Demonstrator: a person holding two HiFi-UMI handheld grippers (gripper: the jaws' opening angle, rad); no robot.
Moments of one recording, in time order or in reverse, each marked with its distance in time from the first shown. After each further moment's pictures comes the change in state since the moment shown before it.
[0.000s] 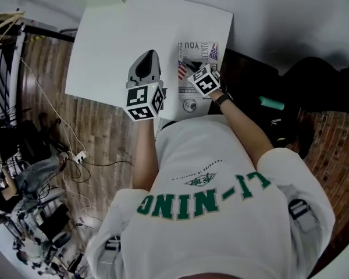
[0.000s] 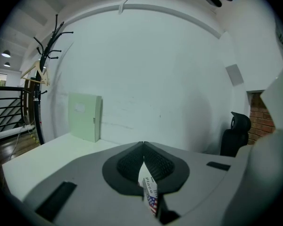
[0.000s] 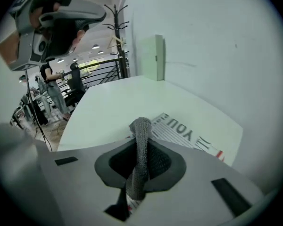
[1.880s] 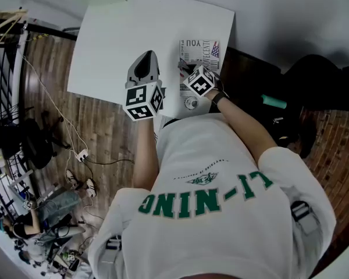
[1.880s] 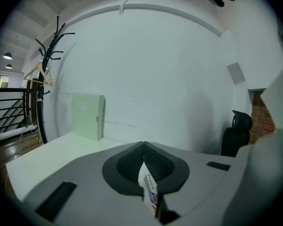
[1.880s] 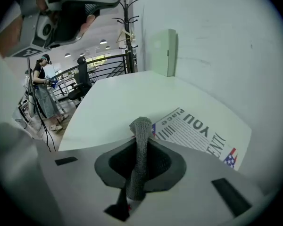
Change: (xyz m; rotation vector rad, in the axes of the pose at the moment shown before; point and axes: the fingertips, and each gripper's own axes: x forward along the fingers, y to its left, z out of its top) left arm -0.013 0.014 -0.004 -0.003 0.013 0.024; right arm 0.018 0.038 -0.005 -0.070 0.052 0.059
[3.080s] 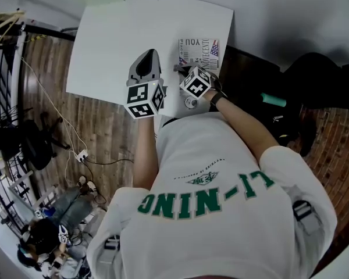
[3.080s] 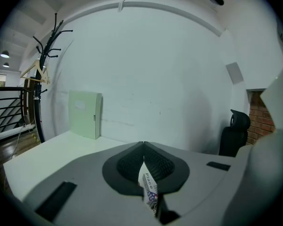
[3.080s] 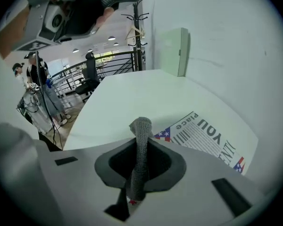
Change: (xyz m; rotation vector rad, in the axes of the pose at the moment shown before) left arm 0.007 -0.008 -0.004 0.003 0.014 -0.025; right arm 0.000 0.022 0.003 -0.083 0.014 0.057
